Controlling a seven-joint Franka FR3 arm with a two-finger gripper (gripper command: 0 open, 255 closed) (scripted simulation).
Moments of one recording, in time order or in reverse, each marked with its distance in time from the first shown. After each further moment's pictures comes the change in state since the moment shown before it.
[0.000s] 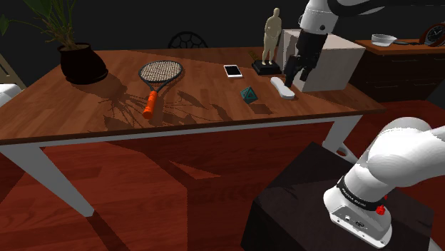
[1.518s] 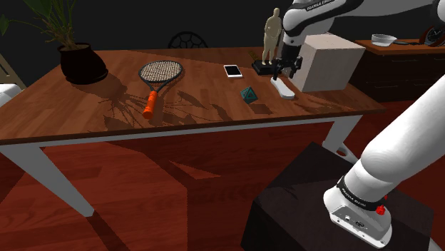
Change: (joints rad) arm -0.172 0.647 -0.202 0.308 -0.048 0.314 -0.026
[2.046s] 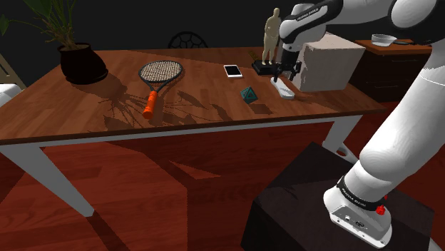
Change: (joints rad) arm -0.044 0.185 -0.045 0.108 0.036 0.067 -0.019
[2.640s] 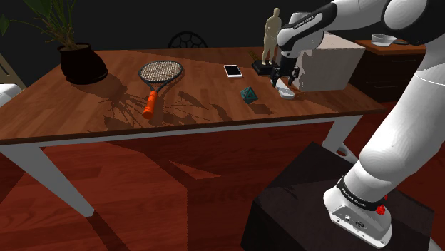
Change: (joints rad) arm -0.002 0.035 0.001 -0.036 0.012 0.070 -0.008
